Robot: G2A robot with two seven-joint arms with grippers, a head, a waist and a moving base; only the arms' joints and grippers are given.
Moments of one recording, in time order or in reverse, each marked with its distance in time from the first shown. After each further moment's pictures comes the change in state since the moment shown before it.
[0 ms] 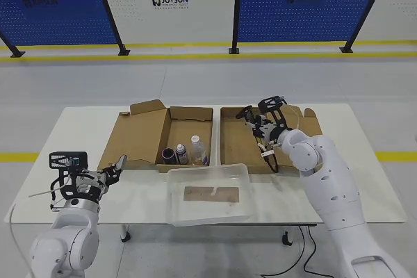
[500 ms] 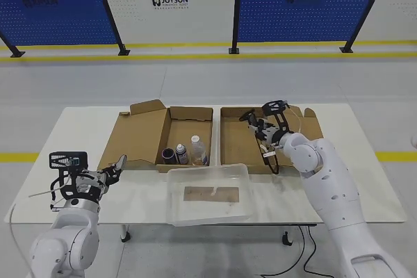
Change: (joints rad) left arm 0.000 0.000 0.000 0.000 0.000 0.000 0.000; right arm 0.012 0.003 0.000 0.084 0.041 0.002 -0.024
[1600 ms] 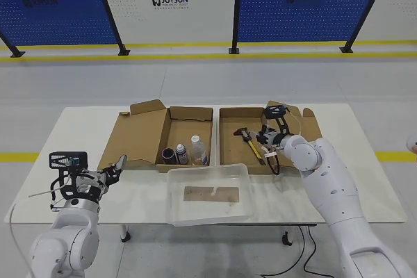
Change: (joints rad) left arm 0.000 0.000 0.000 0.000 0.000 0.000 0.000; right arm 0.047 0.002 -0.030 0.130 0.048 0.001 0.014
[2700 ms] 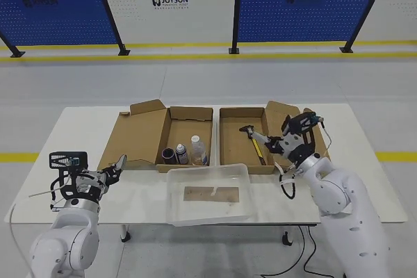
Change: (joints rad) left arm 0.000 0.000 0.000 0.000 0.000 0.000 0.000; right arm -0.491 0.071 0.235 -0.775 -0.067 -0.061 -0.238
